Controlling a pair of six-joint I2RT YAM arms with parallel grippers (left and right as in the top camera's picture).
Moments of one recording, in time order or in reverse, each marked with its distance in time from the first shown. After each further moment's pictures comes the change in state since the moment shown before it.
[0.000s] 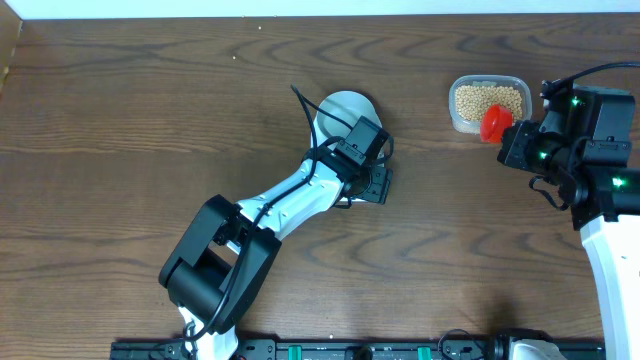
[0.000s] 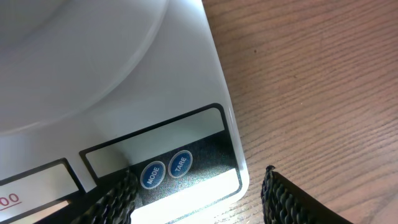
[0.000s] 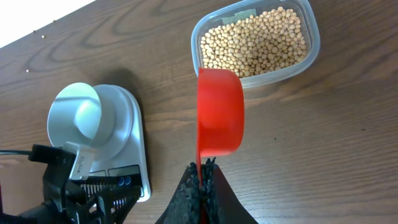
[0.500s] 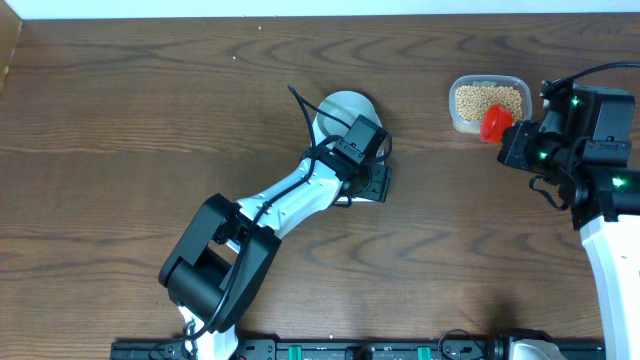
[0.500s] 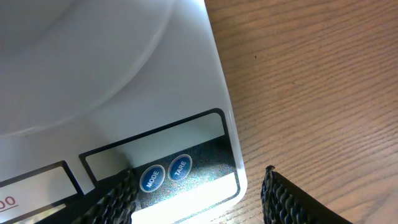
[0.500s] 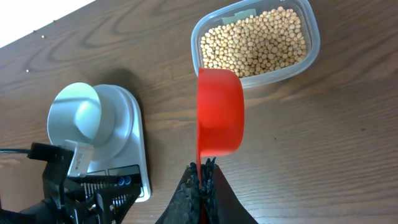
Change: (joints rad) left arm 0.010 0.004 0.000 0.009 0.019 -0.027; right arm 0.000 0.000 0.000 0.000 0.000 0.000
